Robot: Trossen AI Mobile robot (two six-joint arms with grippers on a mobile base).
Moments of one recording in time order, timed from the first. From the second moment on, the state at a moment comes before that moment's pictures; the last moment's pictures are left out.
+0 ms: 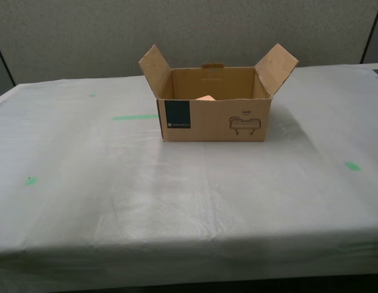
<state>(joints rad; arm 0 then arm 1) 0.28 1.41 1.68 -1.07 -0.26 0.15 -0.39 1.28 1.46 -0.93 0.08 -0.39</state>
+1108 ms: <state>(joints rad) 0.28 0.95 0.87 -0.81 -0.26 0.18 -0.55 1.03 0.80 -0.48 0.06 -0.52</state>
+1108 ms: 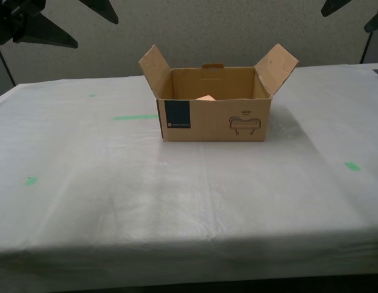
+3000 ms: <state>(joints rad) 0.28 0.95 0.87 -0.79 -0.26 0.18 -0.55 1.03 0.80 -0.47 0.06 -0.52</state>
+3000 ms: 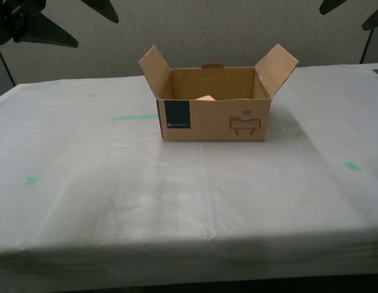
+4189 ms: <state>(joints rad) 0.28 0.95 0.87 -0.79 -0.26 0.18 -0.55 1.03 0.80 -0.47 0.06 -0.52</state>
